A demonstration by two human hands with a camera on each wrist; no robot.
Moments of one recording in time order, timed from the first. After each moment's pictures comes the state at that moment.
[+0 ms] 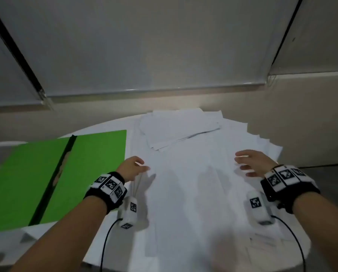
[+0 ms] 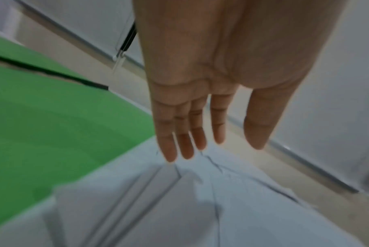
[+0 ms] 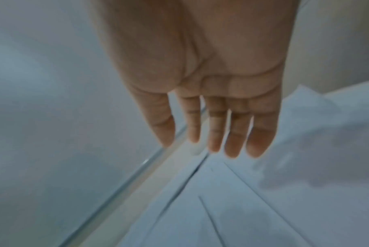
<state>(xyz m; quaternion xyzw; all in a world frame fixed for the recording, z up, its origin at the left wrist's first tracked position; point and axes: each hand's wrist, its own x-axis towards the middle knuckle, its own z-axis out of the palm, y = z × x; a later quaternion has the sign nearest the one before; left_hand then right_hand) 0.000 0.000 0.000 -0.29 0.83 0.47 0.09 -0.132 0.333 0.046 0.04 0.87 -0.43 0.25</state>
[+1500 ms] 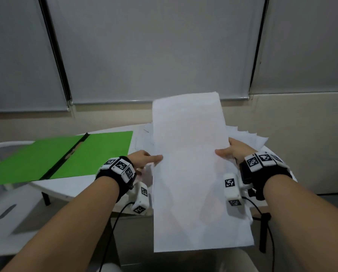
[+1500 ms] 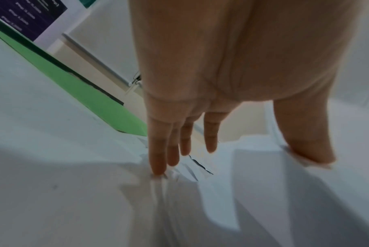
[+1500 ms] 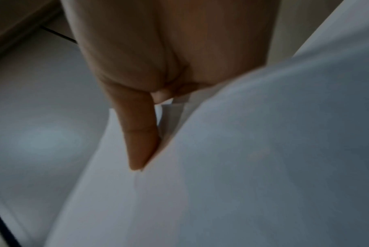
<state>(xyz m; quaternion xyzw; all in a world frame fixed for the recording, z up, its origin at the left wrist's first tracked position) 0.096 0.073 -0.043 -0.23 0.86 0.46 0.04 -0.031 0.353 -0.032 -0.17 0.76 -0.60 0.17</state>
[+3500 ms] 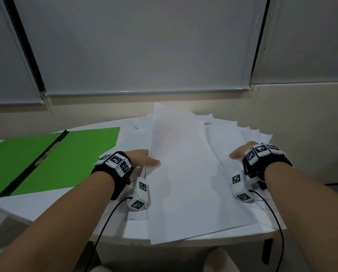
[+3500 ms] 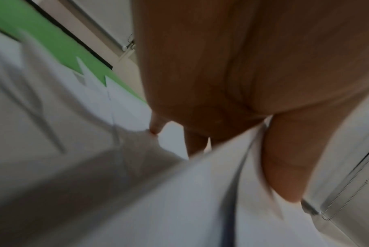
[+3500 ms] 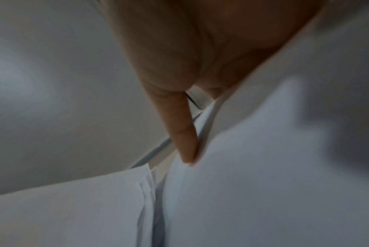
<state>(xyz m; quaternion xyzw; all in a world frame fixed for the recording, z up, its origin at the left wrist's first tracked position) 0.015 0.059 -0.058 -0.15 0.87 0.46 0.13 -0.091 0.367 -0.029 -0.08 0.99 -0.04 0.07</state>
